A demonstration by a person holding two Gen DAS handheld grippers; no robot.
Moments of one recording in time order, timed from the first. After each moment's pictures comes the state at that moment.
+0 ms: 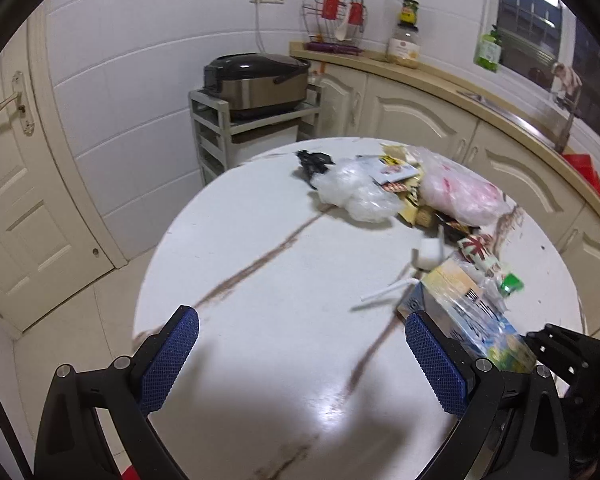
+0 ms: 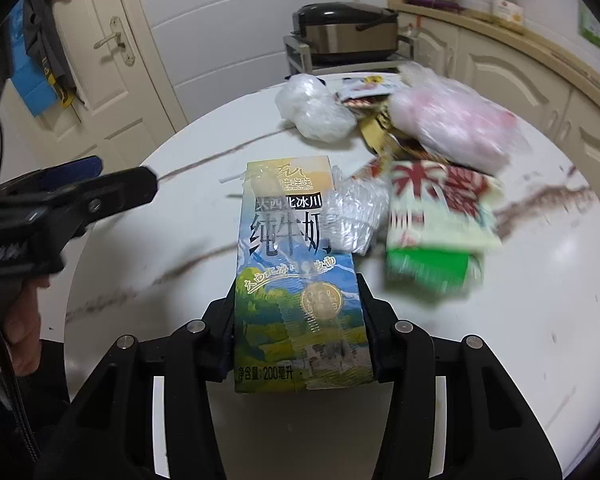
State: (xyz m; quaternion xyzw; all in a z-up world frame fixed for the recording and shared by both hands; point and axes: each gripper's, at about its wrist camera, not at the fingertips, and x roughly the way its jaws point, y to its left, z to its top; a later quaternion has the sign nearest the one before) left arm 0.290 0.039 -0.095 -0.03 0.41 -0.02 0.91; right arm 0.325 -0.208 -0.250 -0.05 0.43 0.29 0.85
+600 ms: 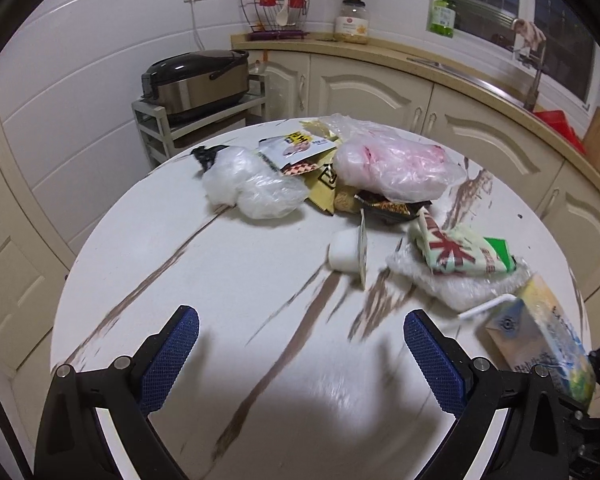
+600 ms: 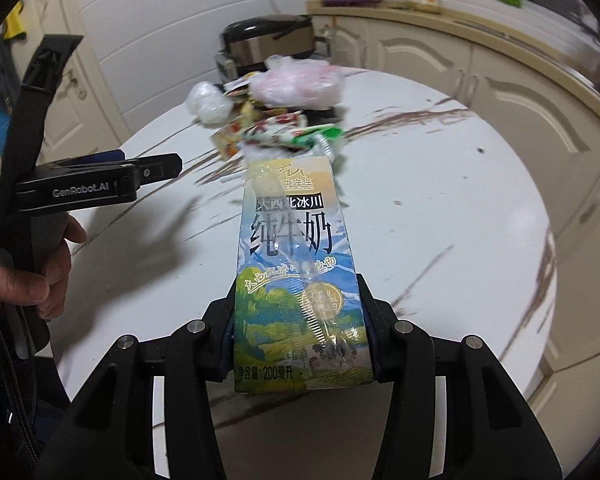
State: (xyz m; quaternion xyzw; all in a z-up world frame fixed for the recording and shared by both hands) left arm 0.336 -0.031 -0.119 0.01 0.42 -0.06 0.90; right arm 0.277 -0.321 -0.244 0.00 0.43 0.19 0.88
